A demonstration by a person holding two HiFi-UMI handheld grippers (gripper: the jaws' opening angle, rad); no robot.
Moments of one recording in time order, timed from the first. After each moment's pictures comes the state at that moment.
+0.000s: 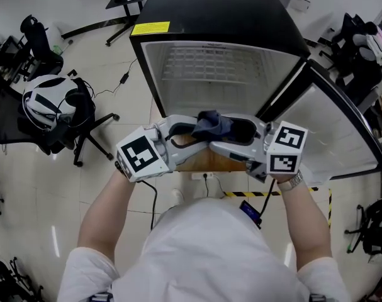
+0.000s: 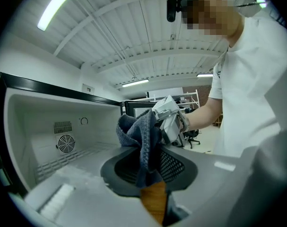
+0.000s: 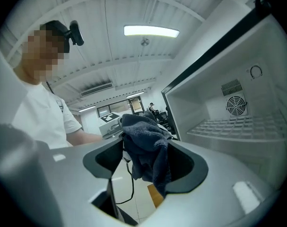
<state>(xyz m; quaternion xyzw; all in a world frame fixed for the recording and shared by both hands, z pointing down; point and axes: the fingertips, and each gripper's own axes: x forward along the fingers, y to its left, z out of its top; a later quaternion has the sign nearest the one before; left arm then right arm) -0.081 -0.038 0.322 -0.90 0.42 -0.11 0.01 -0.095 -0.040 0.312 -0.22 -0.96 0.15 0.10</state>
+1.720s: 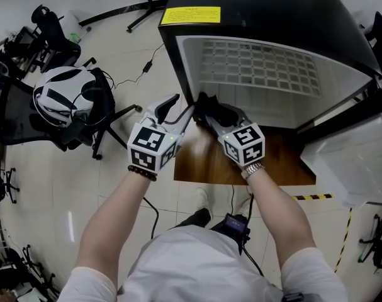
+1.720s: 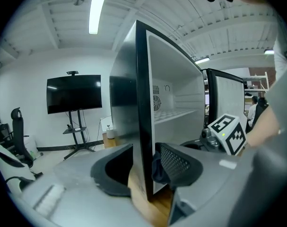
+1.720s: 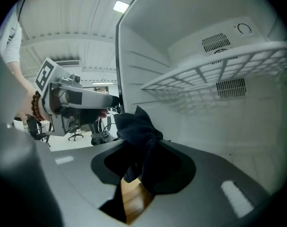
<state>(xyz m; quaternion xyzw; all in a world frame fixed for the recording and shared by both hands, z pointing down) -0.324 -0.066 0.439 -0.68 0.72 -0.14 -0.11 -0.288 -0.109 0.514 0.02 -0.99 0.08 0.13</state>
